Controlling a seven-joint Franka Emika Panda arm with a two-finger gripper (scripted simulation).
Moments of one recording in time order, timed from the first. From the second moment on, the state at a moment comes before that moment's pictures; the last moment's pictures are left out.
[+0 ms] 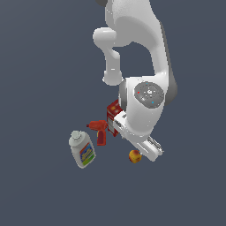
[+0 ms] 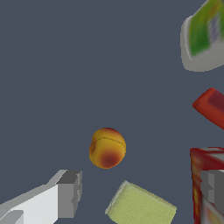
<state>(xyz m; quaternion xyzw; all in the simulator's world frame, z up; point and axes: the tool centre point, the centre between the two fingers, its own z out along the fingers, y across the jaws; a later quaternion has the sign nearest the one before) 0.105 0.082 0.145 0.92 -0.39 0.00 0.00</state>
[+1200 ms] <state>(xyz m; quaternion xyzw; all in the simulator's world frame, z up) 0.118 0.110 0.082 0.87 -0.50 0.00 0.00</state>
